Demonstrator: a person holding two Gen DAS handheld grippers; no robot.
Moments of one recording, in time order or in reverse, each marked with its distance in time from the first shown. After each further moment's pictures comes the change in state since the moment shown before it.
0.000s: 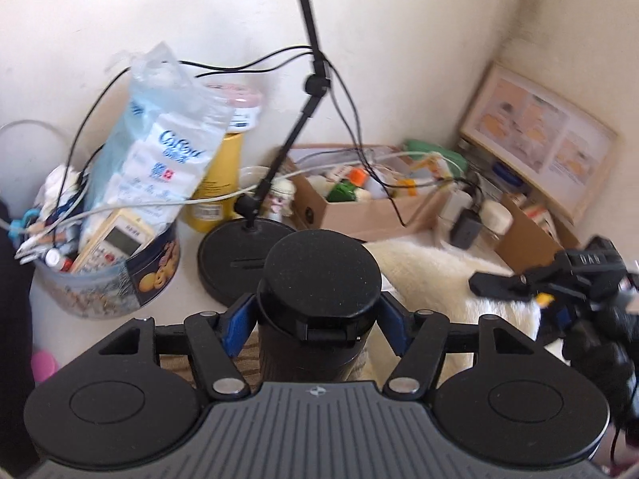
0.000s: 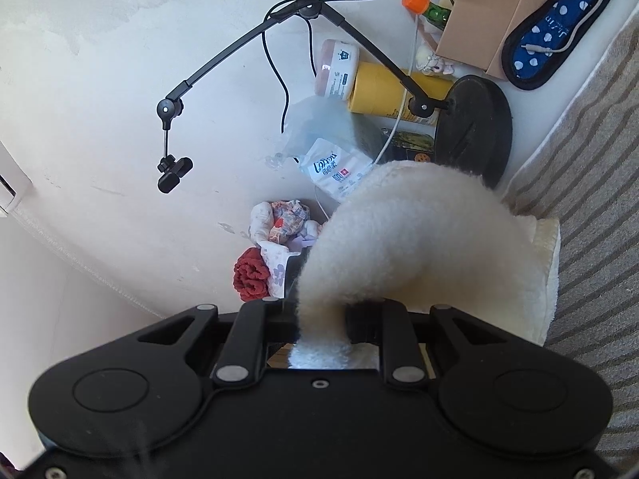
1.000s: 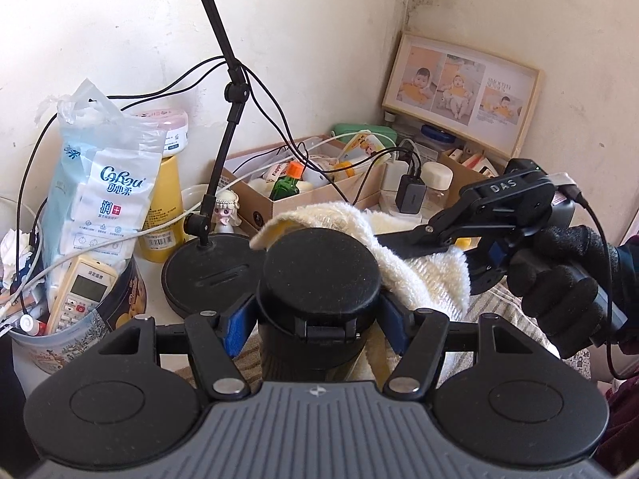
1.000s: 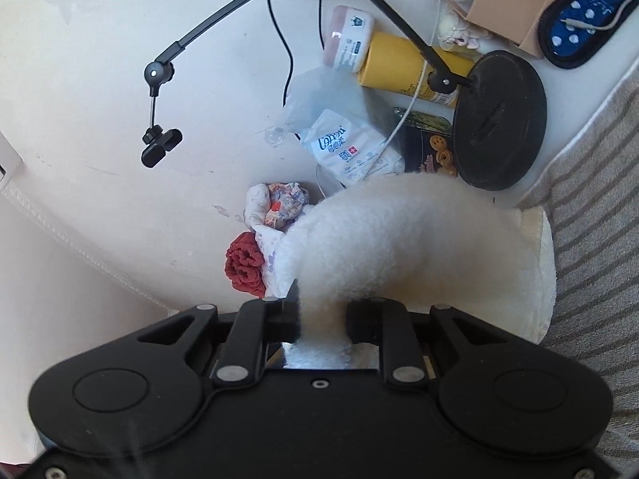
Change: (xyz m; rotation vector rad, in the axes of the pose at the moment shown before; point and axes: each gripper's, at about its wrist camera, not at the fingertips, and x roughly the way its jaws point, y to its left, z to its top) left arm -0.004 -0.005 -0.012 0.222 -0.013 -0.134; right arm 0.049 0.004 -0.002 -0.024 0.043 -0.015
